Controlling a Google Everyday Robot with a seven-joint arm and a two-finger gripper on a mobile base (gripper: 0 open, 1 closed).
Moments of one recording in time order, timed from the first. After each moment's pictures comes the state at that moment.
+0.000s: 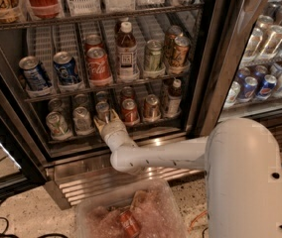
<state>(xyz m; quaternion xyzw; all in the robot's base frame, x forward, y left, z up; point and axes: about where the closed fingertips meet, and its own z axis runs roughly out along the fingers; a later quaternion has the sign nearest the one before) 0.741 0.137 0.600 -0.23 0.70 0.08 0.67</state>
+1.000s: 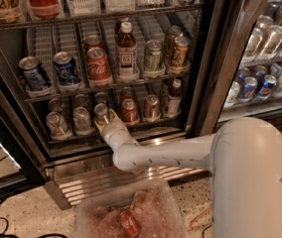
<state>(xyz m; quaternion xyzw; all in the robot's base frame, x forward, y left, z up) 0.732 0.137 0.607 -0.26 0.70 0.09 0.66</state>
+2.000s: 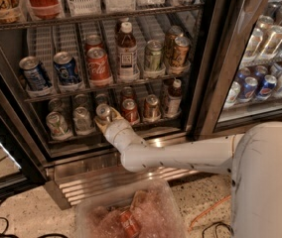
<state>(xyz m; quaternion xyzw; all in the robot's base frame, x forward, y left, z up) 0.707 0.125 0.638 -0.29 0.68 0.11 0.66</state>
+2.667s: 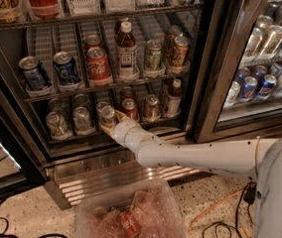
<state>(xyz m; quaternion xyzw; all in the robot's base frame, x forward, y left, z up) 0.689 0.111 0.640 -0.34 0.68 0.15 0.63</state>
